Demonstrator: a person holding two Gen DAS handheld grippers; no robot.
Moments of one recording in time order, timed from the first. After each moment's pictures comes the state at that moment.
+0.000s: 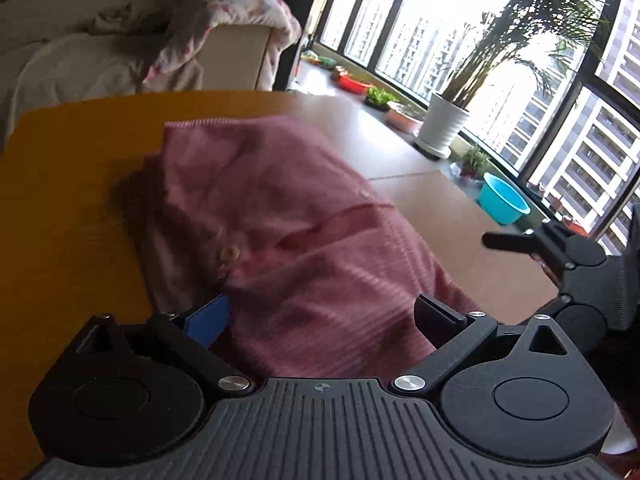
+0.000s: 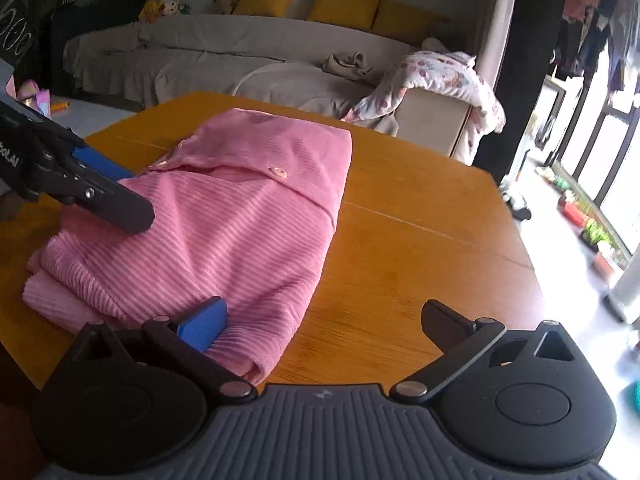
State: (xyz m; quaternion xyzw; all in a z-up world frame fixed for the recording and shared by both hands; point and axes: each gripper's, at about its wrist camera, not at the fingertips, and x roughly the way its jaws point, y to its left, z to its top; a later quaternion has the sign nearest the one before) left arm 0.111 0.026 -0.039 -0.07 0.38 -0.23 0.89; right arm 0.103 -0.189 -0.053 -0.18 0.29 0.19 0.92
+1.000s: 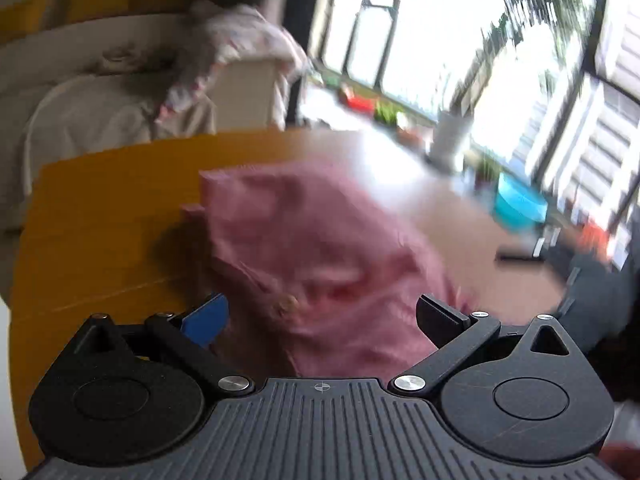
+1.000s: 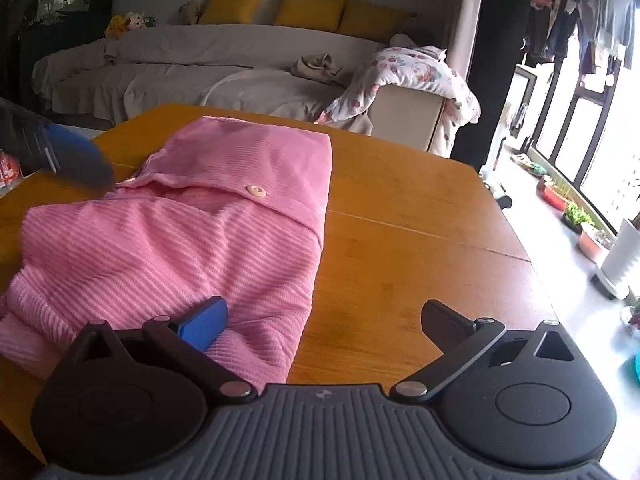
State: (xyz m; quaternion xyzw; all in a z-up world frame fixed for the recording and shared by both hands) left arm 0.115 0.044 -0.026 0.01 0.36 -0.21 0.91; right arm 0.126 -0.185 -0.058 -0.14 0.30 0.16 0.93
